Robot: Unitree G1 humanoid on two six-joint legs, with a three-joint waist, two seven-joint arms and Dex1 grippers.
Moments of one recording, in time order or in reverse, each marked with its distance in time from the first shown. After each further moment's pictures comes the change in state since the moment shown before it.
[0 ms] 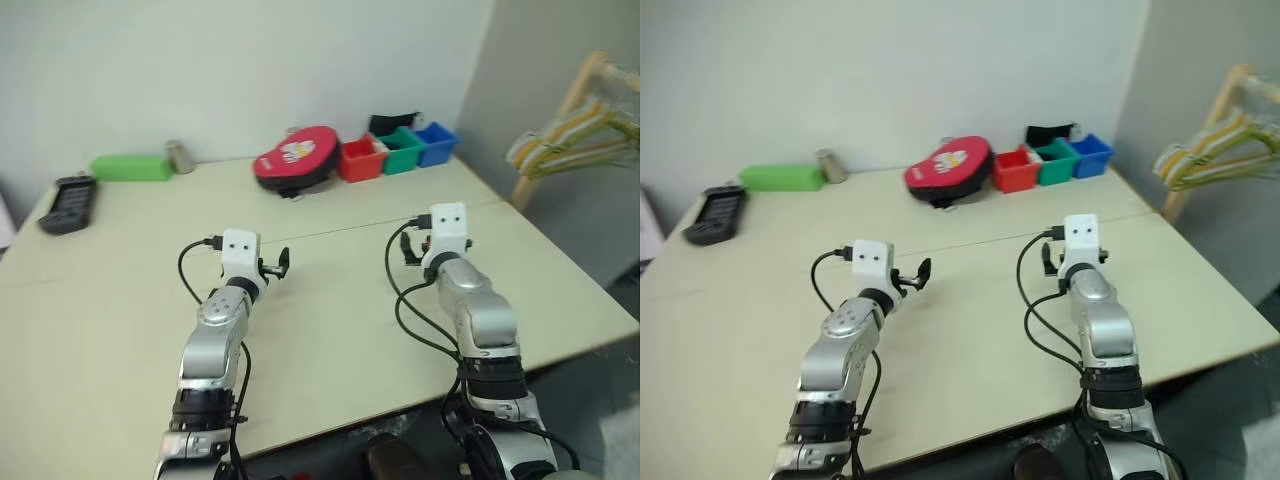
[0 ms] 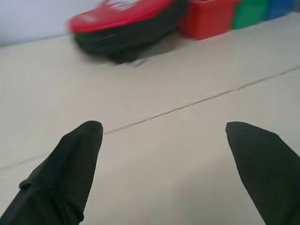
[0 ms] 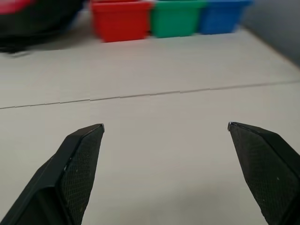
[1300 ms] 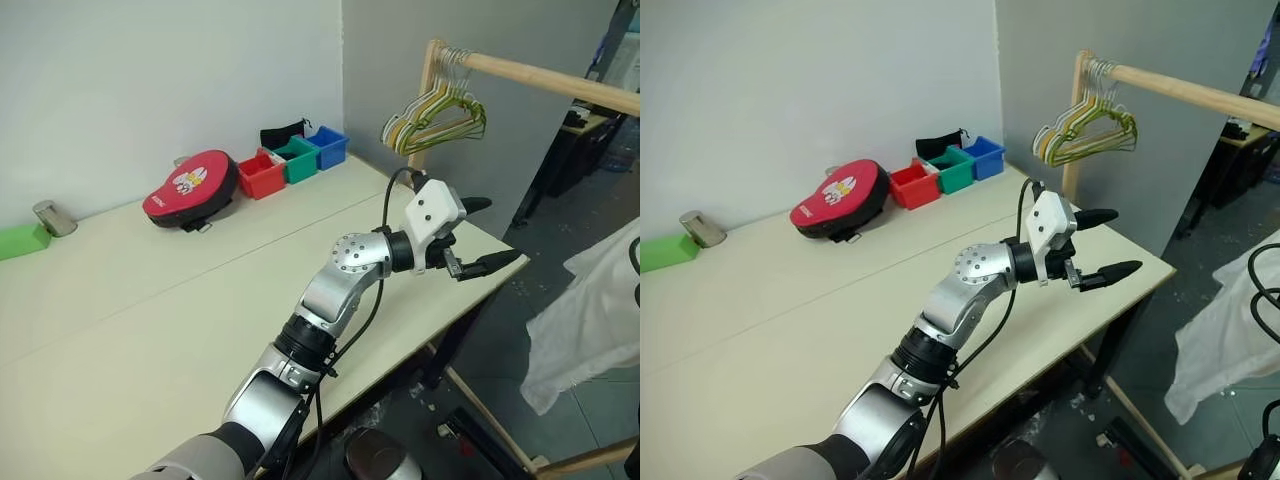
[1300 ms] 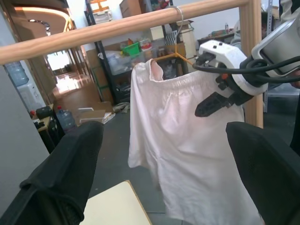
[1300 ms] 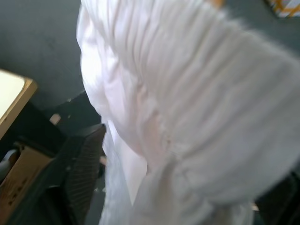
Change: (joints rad) left arm -0.512 -0.276 -0.427 0.320 -0.126 -0.347 -0.652; right arm 0.110 -0.743 -0.732 -0.271 0.038 0.871 0.236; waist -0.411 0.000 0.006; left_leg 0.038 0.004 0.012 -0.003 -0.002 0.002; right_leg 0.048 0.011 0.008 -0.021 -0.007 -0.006
